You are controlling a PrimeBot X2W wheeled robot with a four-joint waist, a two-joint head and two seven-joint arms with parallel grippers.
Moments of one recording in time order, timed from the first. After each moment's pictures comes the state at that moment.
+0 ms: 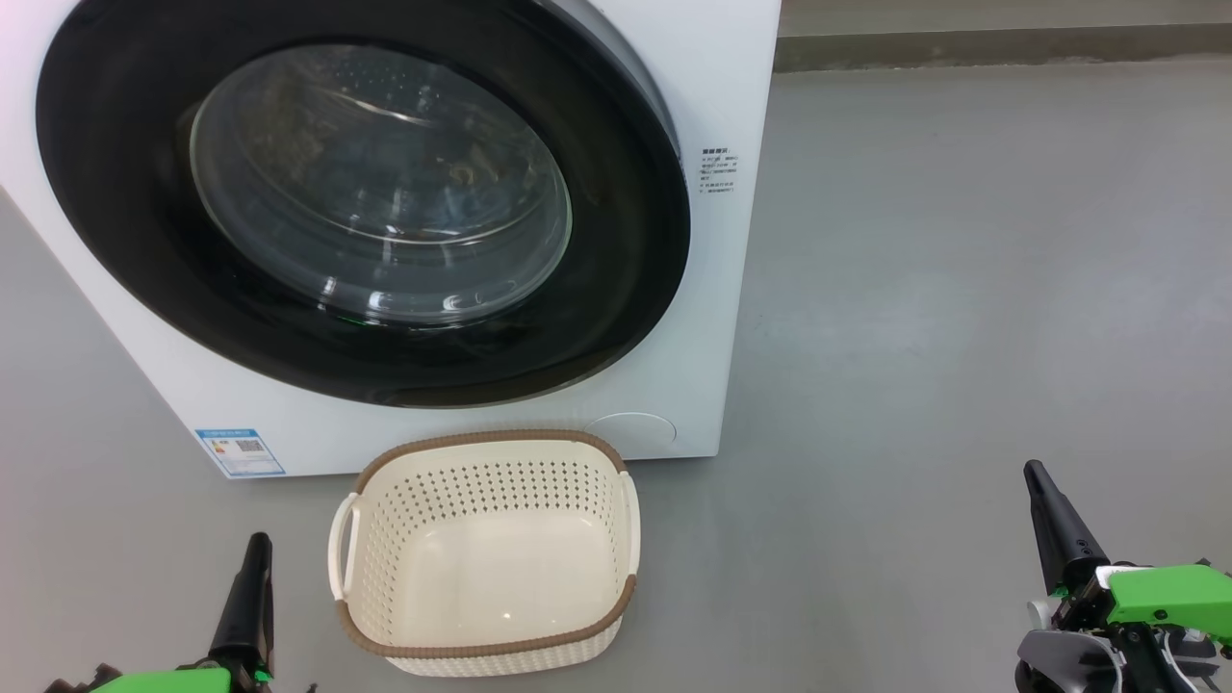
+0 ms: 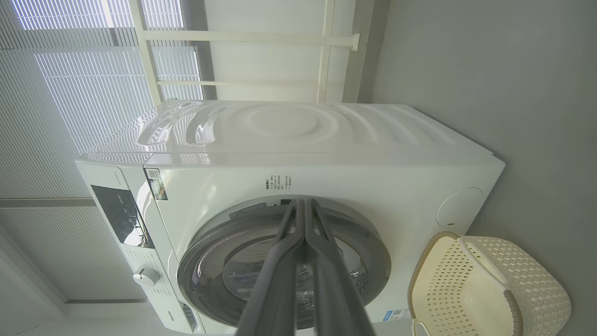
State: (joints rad) left arm -0.08 0.04 0.08 0.28 -1.60 -0.13 0.11; right arm -0.07 -0.05 -0.12 0.28 1.62 0.13 0.10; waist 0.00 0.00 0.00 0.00
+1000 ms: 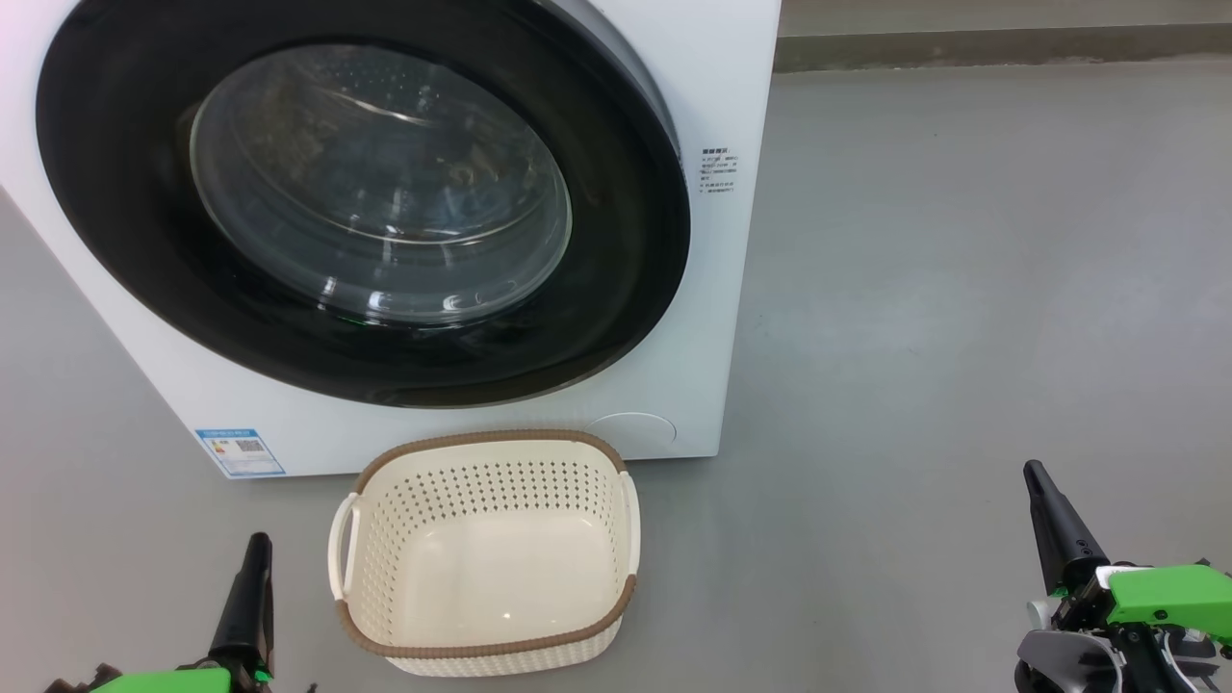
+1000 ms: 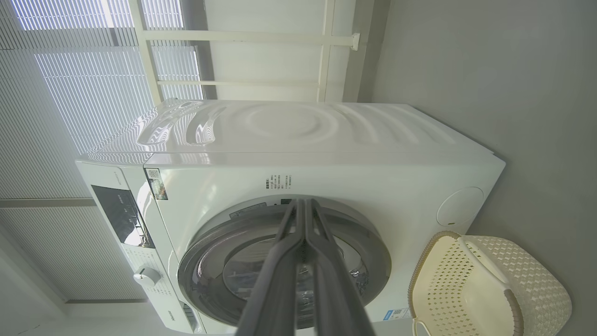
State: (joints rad) left arm -0.08 0.04 0.08 0.28 -1.60 -0.13 0.11; right arm -0.07 -0.05 -0.13 0.28 1.62 0.13 0.10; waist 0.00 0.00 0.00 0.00
